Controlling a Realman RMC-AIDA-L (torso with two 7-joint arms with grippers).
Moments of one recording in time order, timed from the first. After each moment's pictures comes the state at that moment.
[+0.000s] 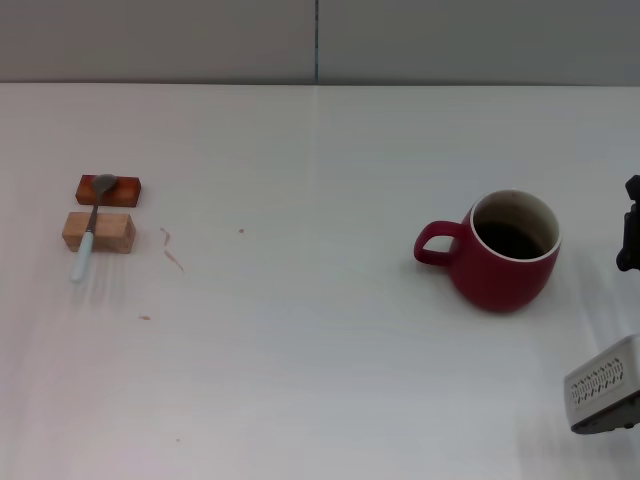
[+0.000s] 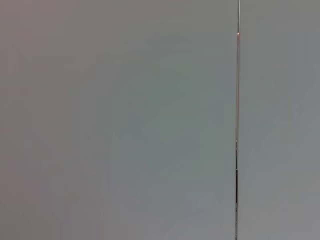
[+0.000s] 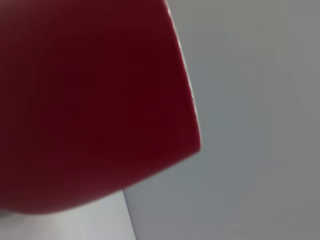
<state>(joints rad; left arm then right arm) -0.37 -2.06 0.13 0.12 1.03 1.29 -0.33 0.22 2.09 0.60 0.41 -2.00 -1.19 -1.43</state>
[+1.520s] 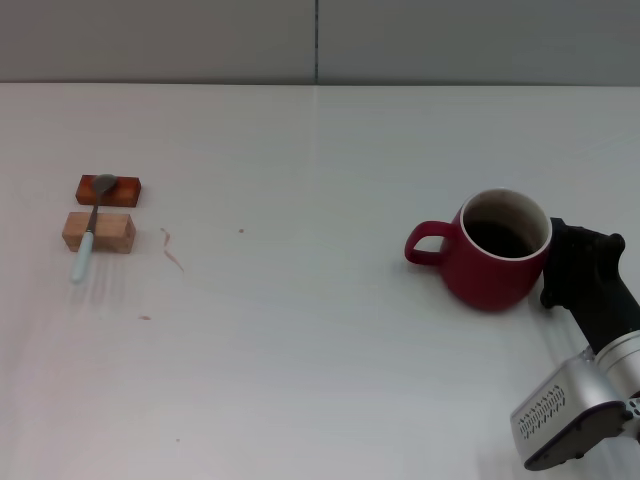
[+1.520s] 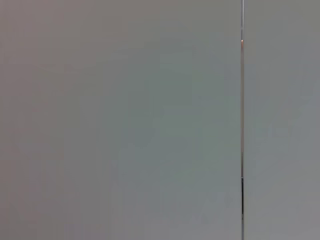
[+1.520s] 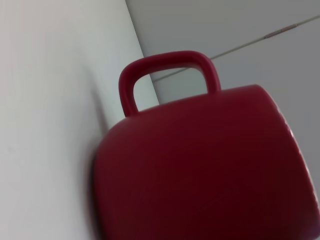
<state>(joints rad) -0.34 -2.06 0.13 0.12 1.03 1.33 -0.33 0.24 2.09 0.45 0.48 -1.95 -1.04 -1.42</state>
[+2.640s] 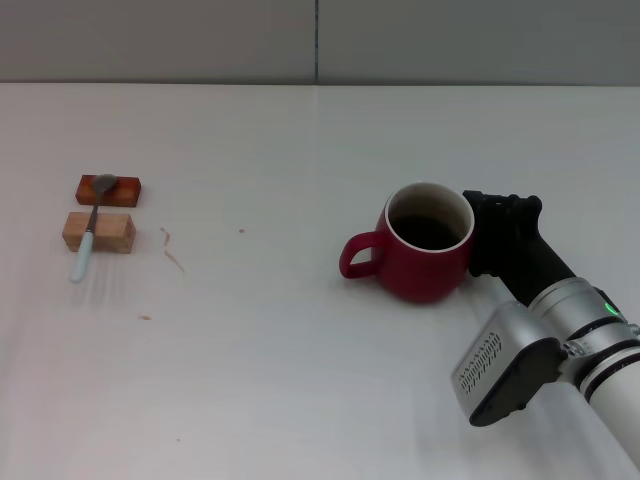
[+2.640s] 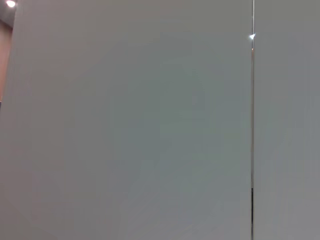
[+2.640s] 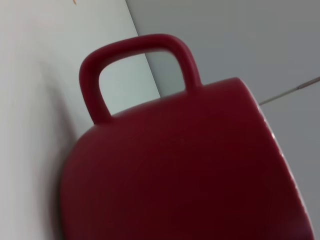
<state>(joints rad) -0.32 -2.06 0.13 0.13 1.02 1.36 -0.36 0.38 2.09 0.45 0.55 -1.92 -0.86 -1.41</state>
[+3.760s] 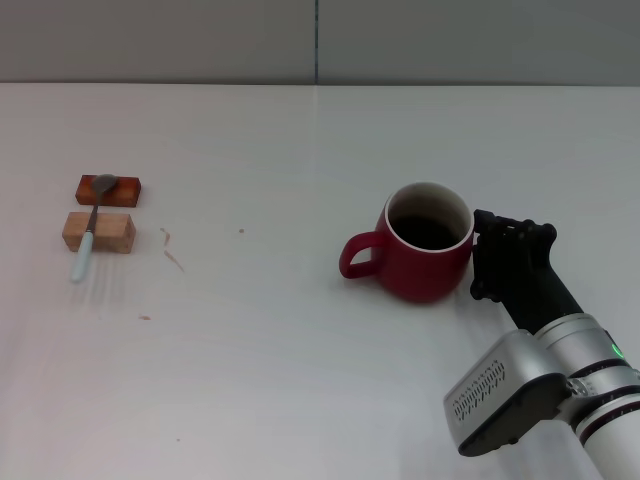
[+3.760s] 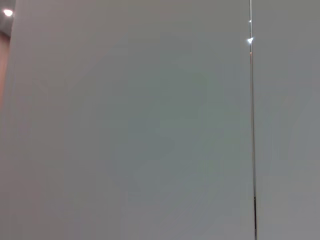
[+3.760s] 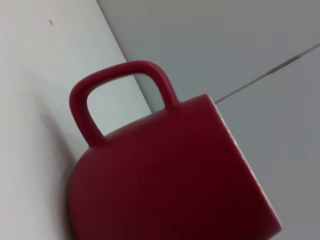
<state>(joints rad) -0.33 -2.06 0.13 0.15 1.02 1.36 -0.36 0.26 2.09 0.41 0.70 -1.81 -0.94 -1.50</state>
